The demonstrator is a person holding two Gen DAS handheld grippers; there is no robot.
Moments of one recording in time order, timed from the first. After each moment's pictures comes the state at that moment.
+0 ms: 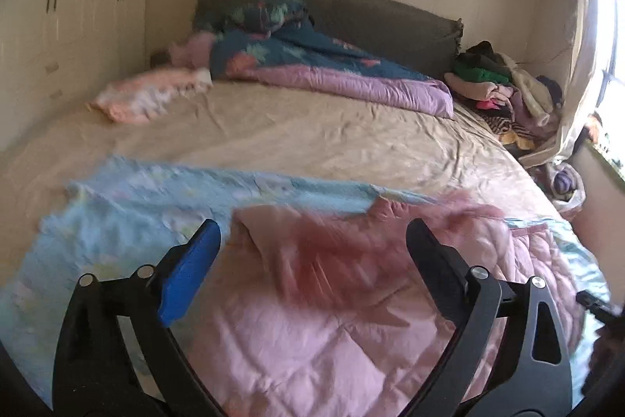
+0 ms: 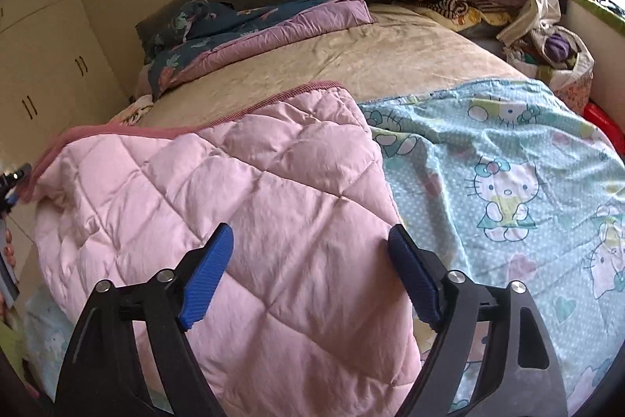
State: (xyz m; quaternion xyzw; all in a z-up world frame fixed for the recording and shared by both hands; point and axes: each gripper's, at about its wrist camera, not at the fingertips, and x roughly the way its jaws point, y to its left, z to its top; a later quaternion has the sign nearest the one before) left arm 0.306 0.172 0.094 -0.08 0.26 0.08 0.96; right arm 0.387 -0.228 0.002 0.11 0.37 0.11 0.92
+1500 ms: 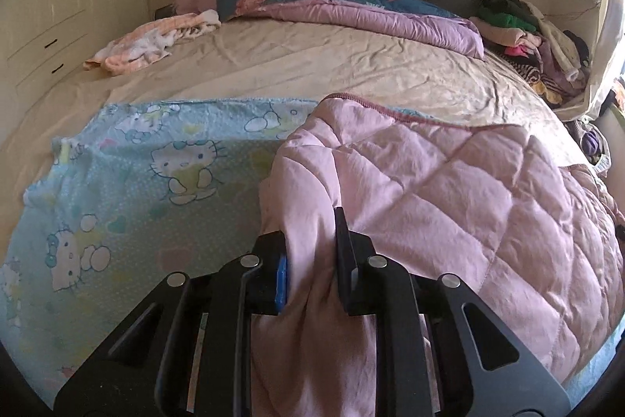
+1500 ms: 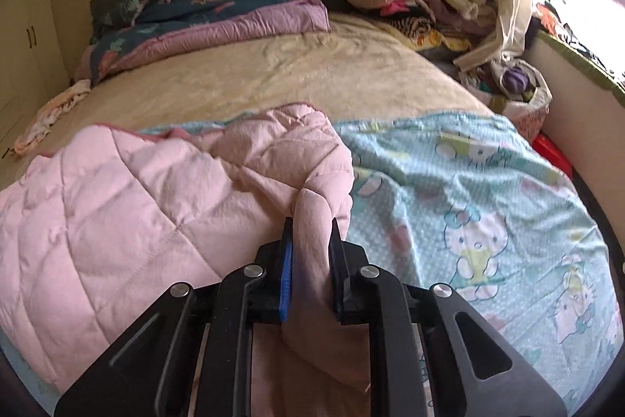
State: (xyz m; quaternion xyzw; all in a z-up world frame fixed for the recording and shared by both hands) left arm 0.358 0.190 -0.003 -0.08 0.37 0.10 0.92; right arm 0.459 -0.214 -0.015 0.03 0.38 -0.01 0.93
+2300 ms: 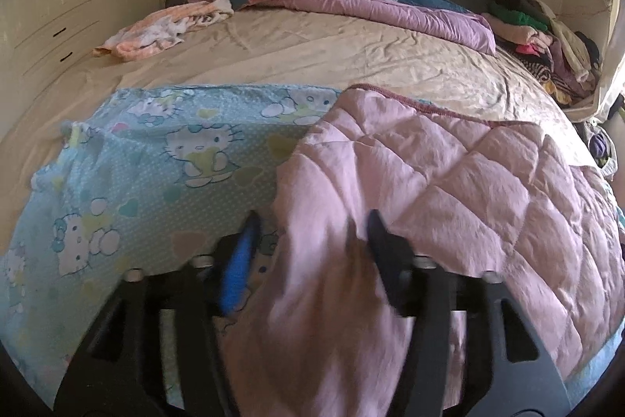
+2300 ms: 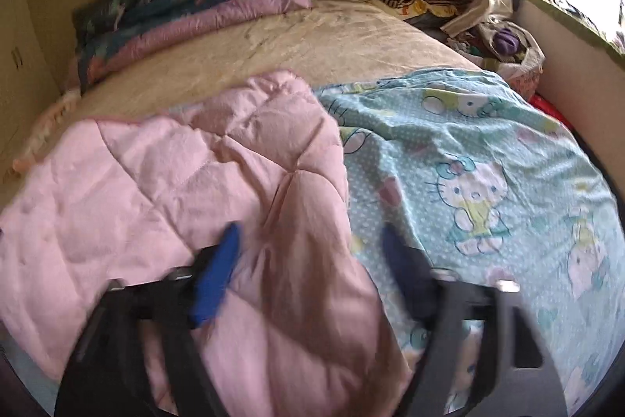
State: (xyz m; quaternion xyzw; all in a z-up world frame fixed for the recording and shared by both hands) left arm 0.347 0.200 -0.002 -0.09 0.39 0.12 0.91; right arm 0.434 -0.229 -0.025 0.09 0.40 -0.02 0.91
